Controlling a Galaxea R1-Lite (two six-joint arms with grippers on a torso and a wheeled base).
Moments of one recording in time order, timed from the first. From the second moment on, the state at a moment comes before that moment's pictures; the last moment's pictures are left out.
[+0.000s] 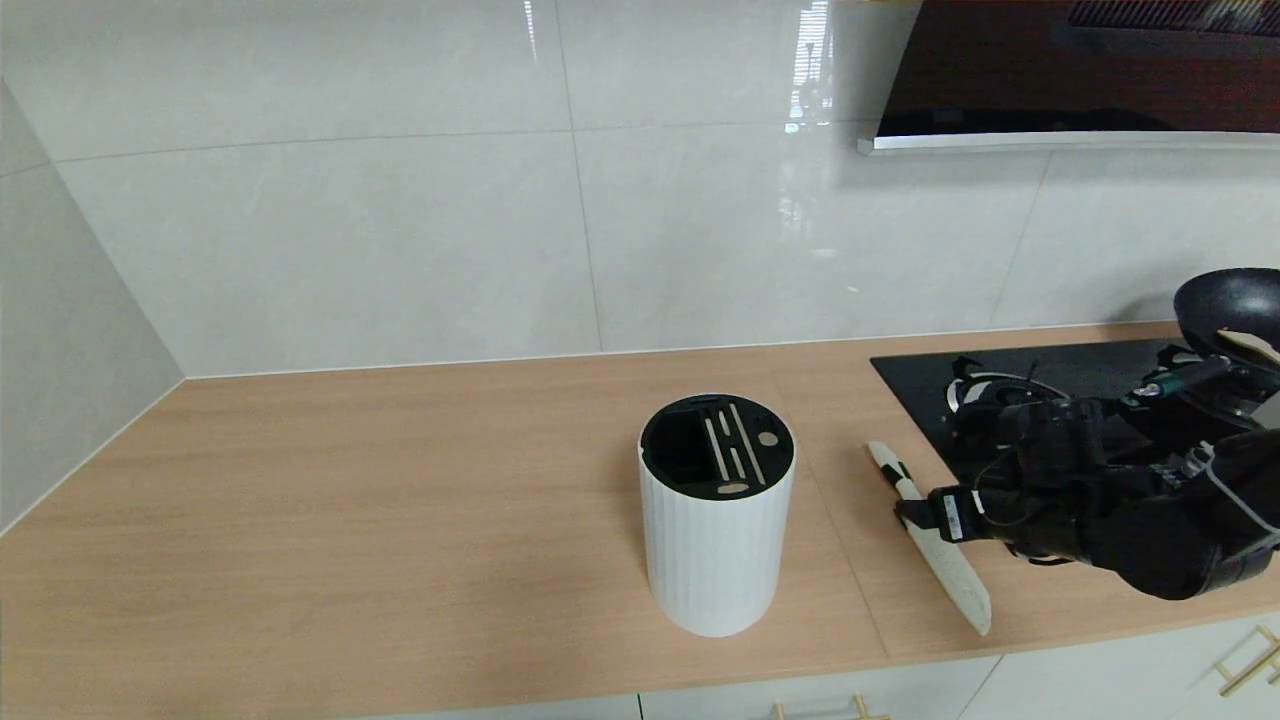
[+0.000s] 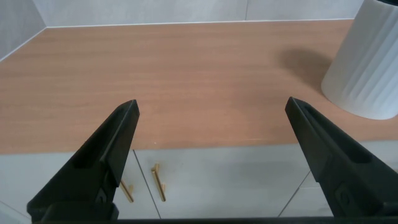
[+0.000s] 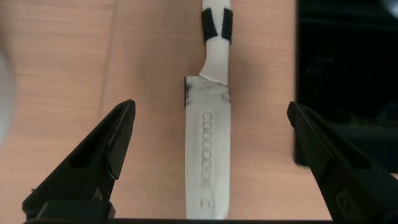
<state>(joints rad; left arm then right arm) 0.00 0.00 0.00 0.00 0.03 -0.01 0.21 2.03 -0.75 -0.65 -0.08 -0.01</state>
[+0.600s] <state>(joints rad) 0.00 0.00 0.00 0.00 0.03 -0.01 0.19 2.18 -0.79 -0.73 -0.08 -0.01</state>
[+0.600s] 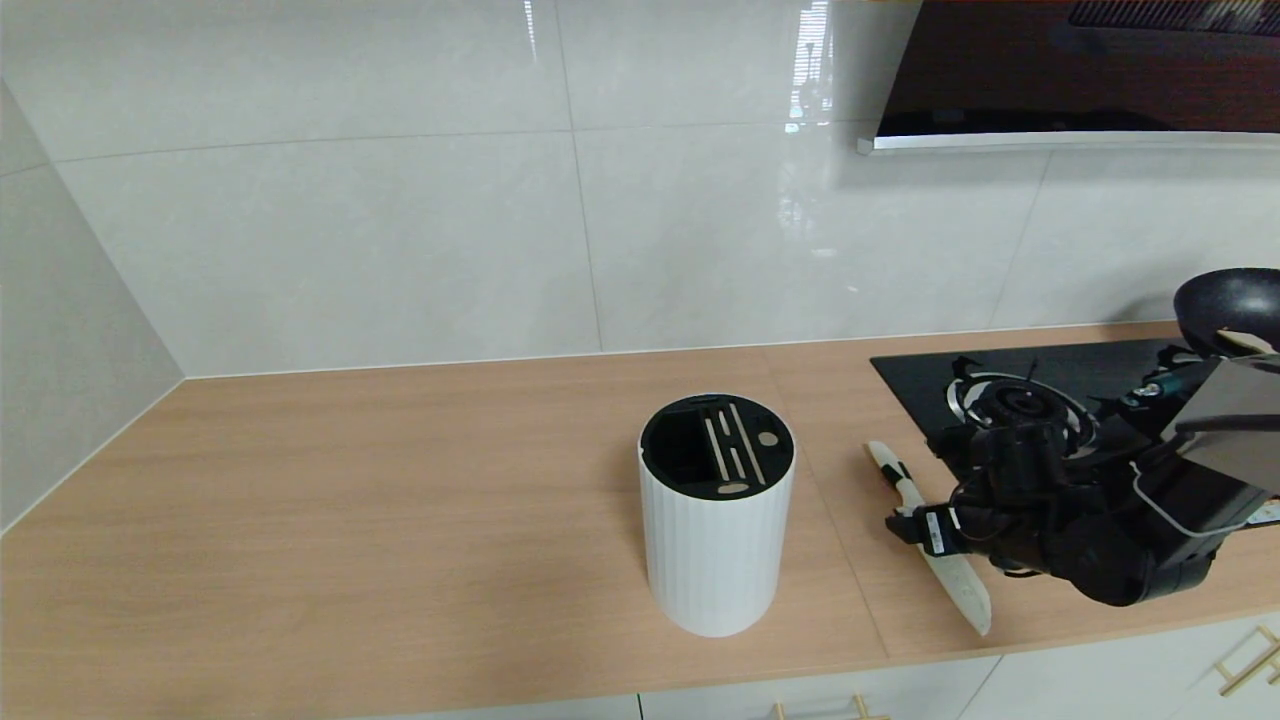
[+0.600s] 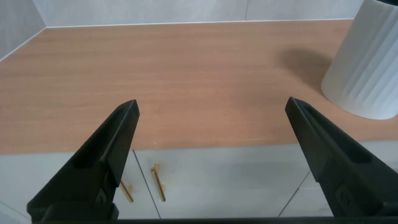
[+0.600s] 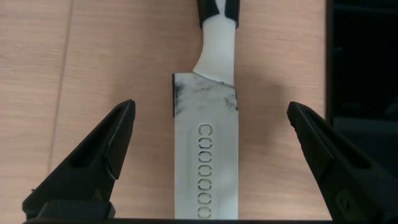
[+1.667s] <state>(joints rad) 0.00 0.00 0.00 0.00 0.03 -0.01 0.19 2.22 -0.80 -0.77 -0.05 0.01</state>
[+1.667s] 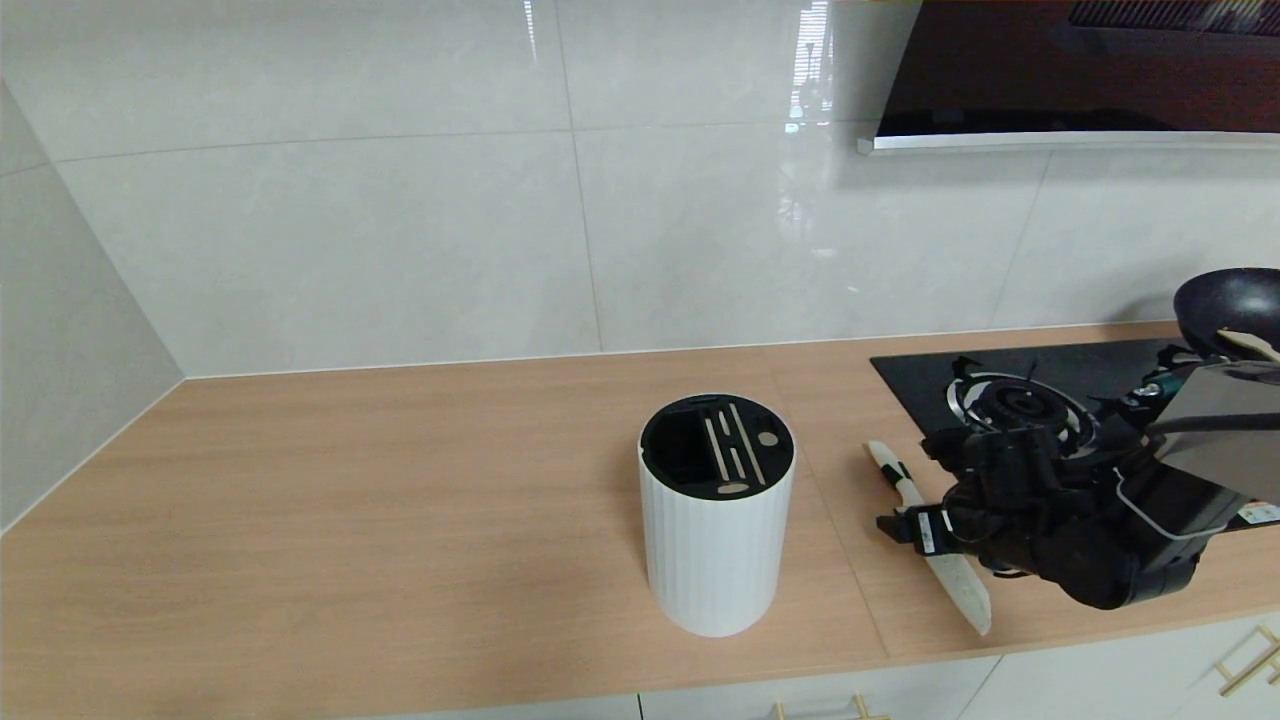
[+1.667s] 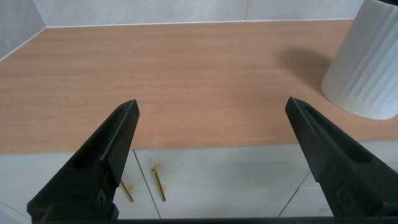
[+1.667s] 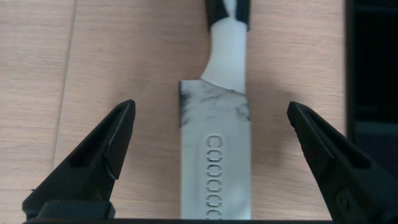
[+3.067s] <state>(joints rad) 0.00 0.00 0.00 0.00 0.03 0.00 0.19 2.26 -0.81 -0.77 -0.06 0.01</state>
